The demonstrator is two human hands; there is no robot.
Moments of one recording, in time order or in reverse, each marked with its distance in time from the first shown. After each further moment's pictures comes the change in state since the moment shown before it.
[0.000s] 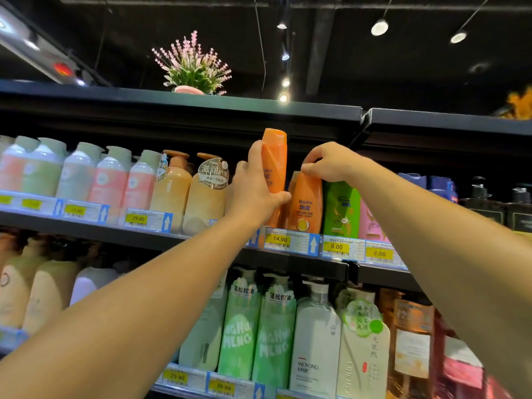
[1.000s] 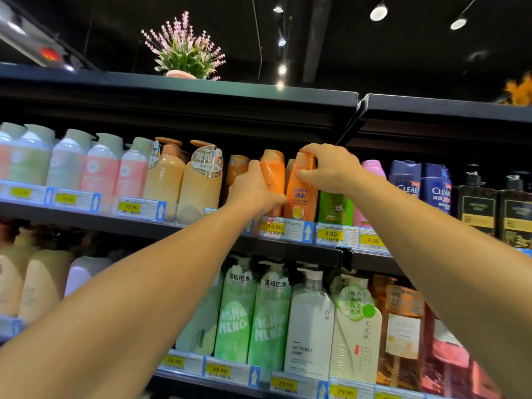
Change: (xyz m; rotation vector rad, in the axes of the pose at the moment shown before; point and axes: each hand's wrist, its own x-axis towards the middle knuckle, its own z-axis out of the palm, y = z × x) left_hand 0.003 -0.009 0.020 0.097 -0.275 -0.185; right_hand -0.029 0.009 0.021 -0.128 0.098 -0.024
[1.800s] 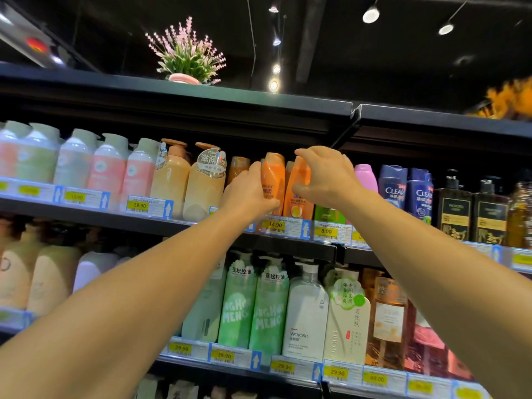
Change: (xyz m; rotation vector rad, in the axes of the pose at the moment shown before) left_hand -0.024 -0.005 -0.022 0.106 0.024 0.164; right_hand -0.028 -0.012 0.002 -0.134 0.132 -0.102
